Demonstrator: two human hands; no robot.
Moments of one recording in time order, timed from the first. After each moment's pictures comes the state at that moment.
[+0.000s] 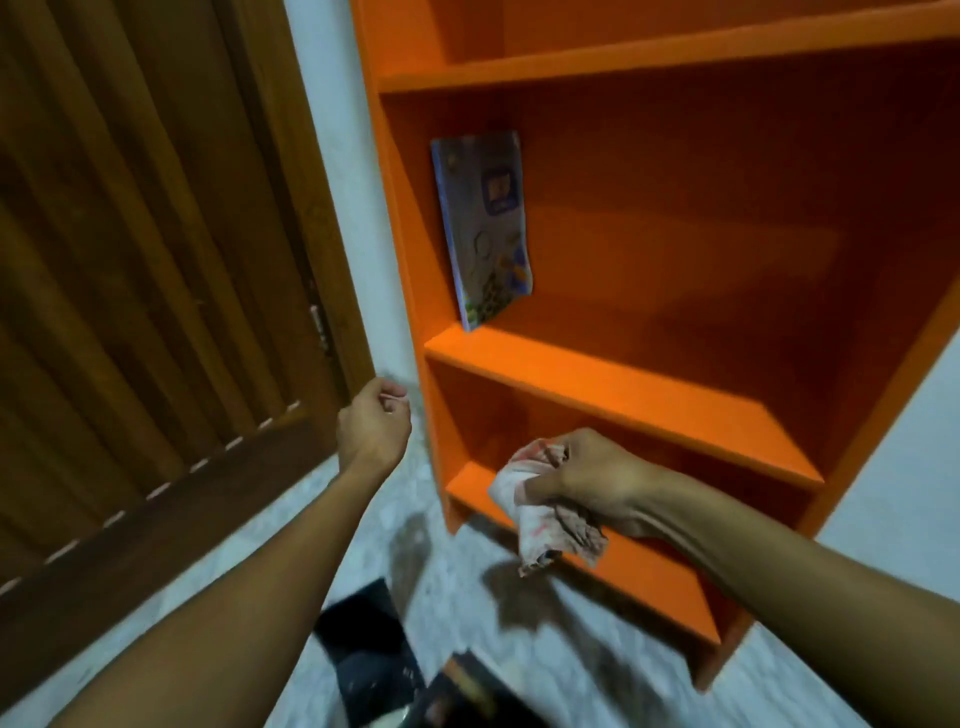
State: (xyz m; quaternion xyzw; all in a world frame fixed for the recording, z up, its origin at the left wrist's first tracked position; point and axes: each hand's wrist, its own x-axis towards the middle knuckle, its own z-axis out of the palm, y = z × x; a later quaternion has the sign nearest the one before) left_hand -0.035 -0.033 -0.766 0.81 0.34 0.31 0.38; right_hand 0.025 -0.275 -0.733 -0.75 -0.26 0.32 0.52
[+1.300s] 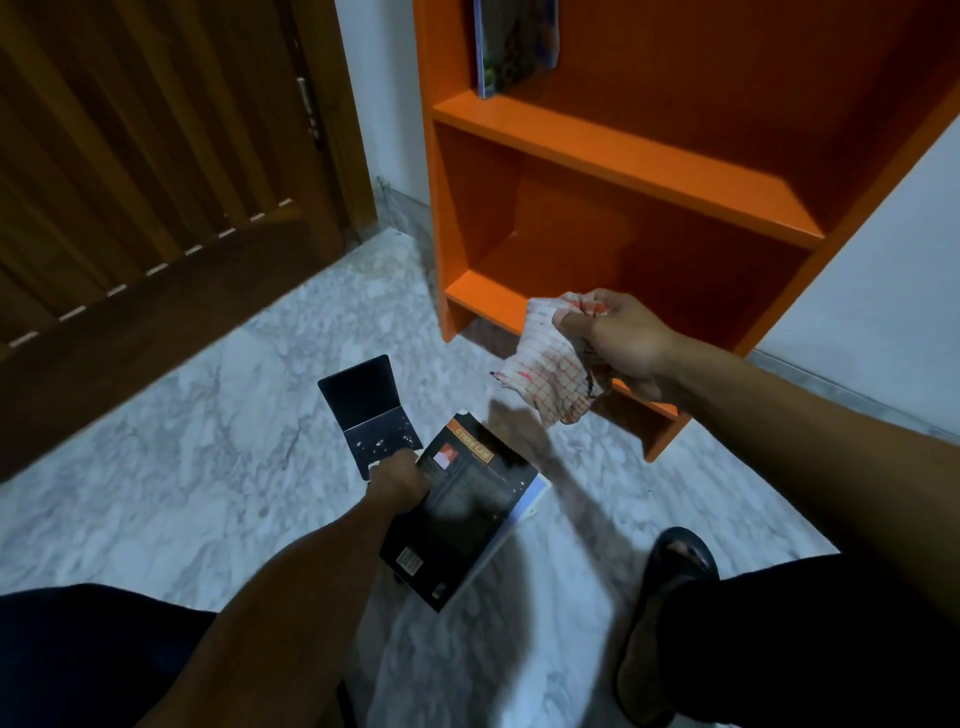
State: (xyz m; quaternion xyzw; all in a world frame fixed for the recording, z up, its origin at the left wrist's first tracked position) left_hand -0.202 -0.124 -1.042 0.85 0.40 -0.16 0.30; right_hand -0.049 -0.327 -0.795 -0.78 -0.16 0.31 0.52
